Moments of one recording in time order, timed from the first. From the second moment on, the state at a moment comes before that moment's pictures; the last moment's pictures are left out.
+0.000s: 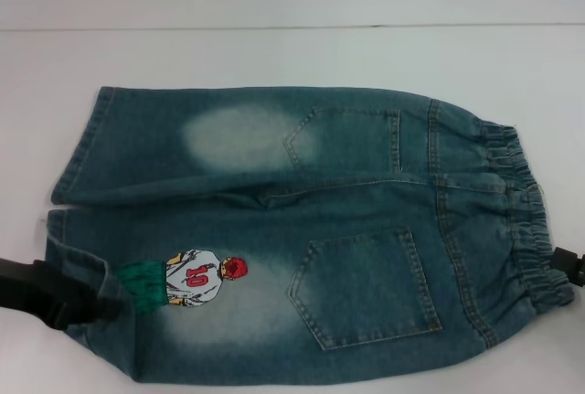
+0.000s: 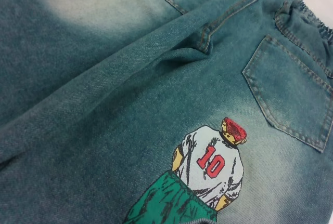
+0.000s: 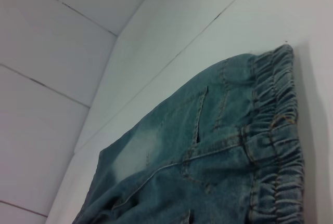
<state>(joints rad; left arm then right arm) -0.60 -2.05 0.39 0.80 2.77 1.76 -1.74 0.24 1.98 -0.22 -0.42 -2.19 -1.60 1.81</state>
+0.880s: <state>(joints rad) -0.60 -2.05 0.39 0.80 2.77 1.76 -1.74 0.24 1.98 -0.22 -0.42 -2.19 -1.58 1.82</state>
